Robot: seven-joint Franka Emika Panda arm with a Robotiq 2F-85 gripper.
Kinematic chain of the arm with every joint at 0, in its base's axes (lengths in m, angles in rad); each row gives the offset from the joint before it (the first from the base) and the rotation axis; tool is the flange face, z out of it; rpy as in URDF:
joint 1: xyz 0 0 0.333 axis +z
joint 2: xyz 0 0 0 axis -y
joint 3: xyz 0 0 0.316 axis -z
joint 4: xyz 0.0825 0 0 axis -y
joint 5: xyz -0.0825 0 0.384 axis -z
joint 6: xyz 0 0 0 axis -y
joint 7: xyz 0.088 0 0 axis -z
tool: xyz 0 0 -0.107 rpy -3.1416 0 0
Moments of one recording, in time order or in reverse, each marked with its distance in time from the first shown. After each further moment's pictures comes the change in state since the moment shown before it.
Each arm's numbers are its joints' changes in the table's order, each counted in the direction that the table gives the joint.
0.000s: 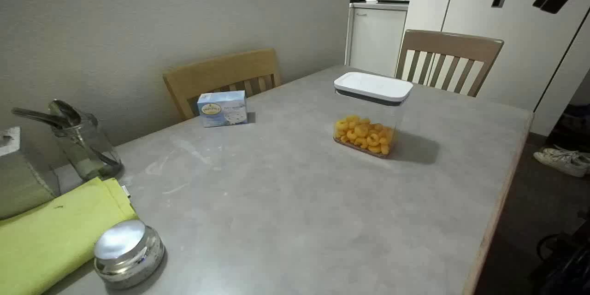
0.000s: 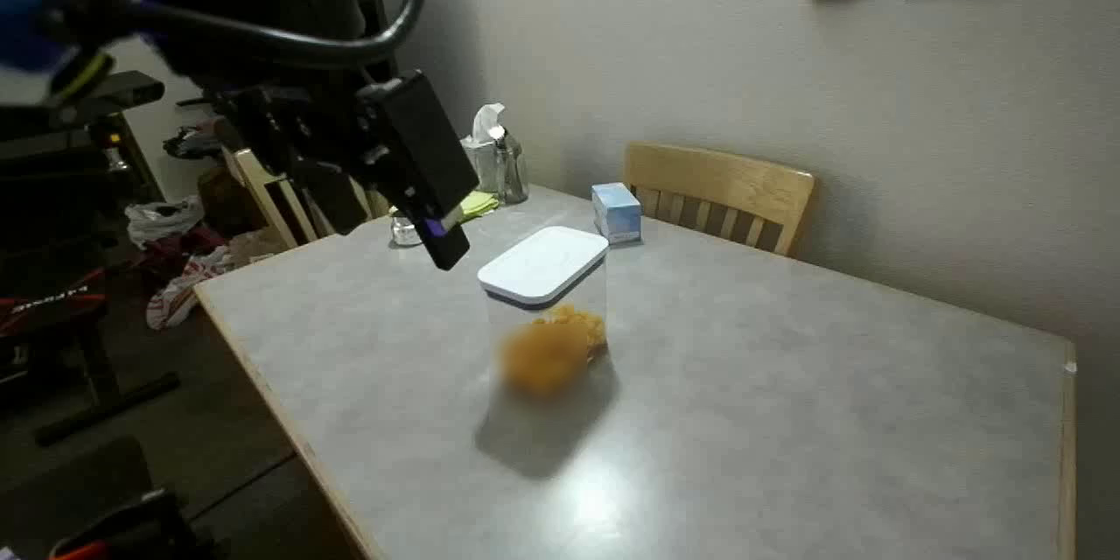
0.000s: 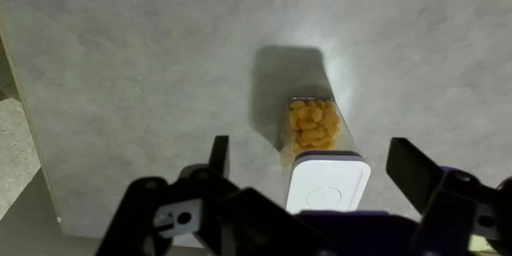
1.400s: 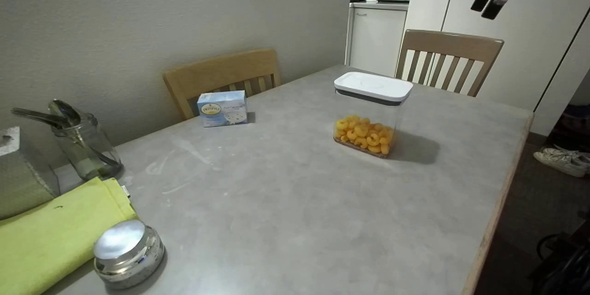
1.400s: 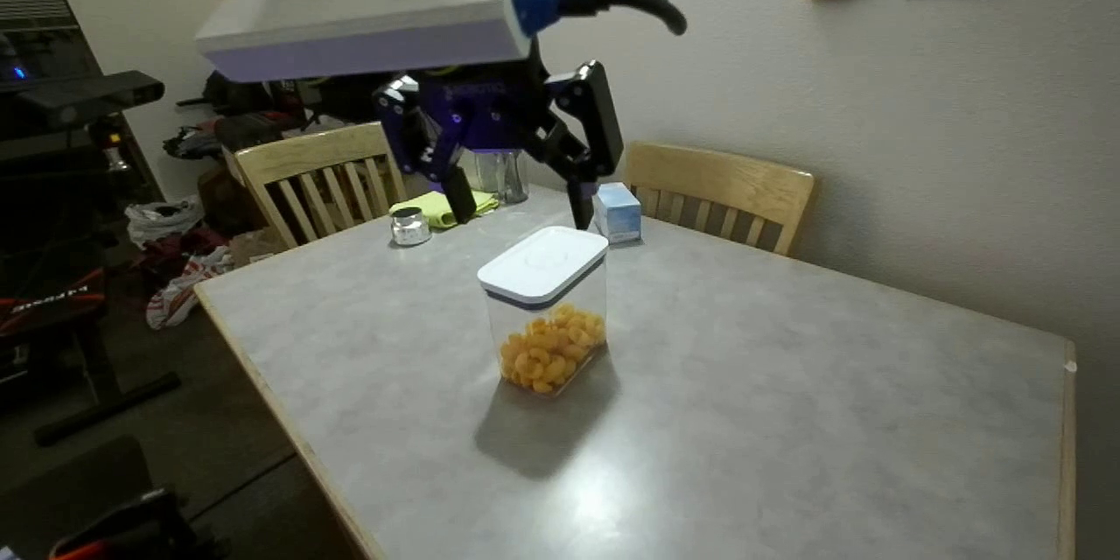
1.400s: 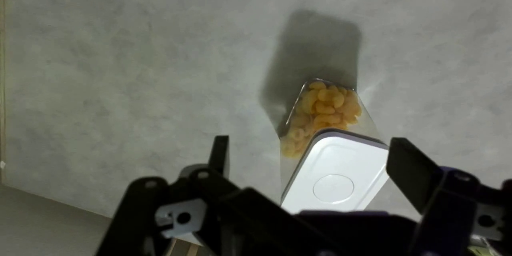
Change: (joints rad) arm 0.041 -0.352 -0.032 0.255 -0.168 0.032 -0.321
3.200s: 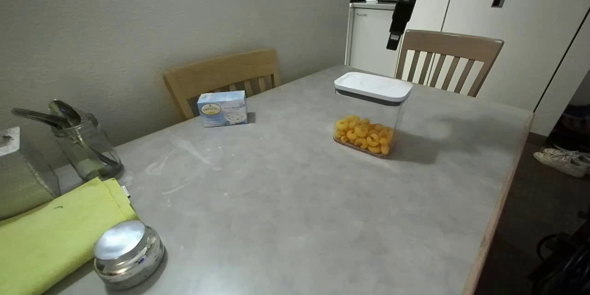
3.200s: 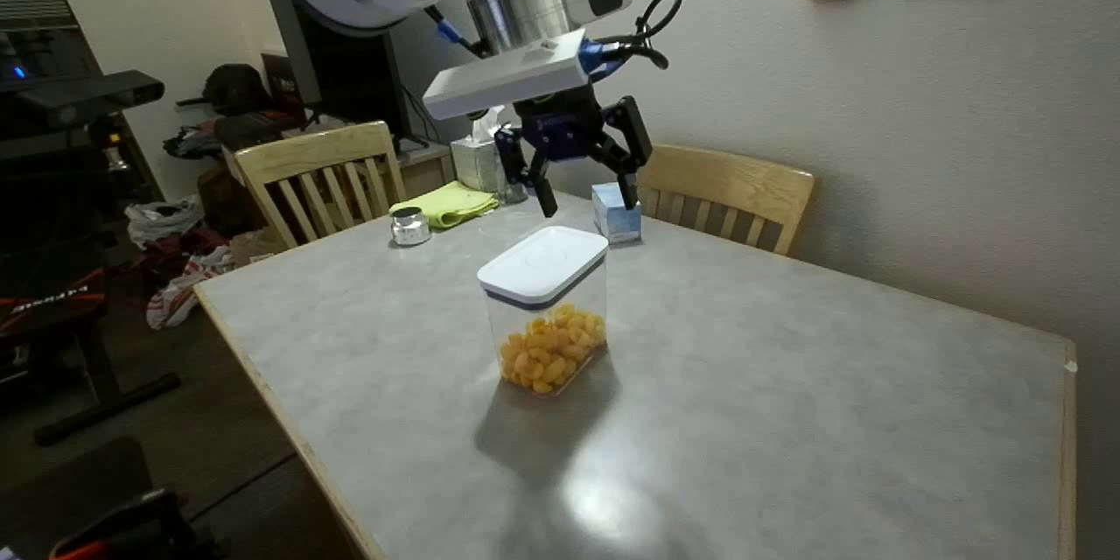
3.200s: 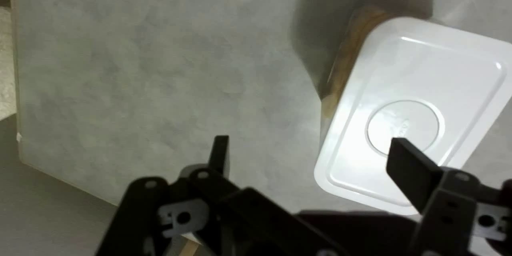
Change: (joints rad) arm -0.043 -0.405 -0.284 0.293 0.220 0.116 0.469
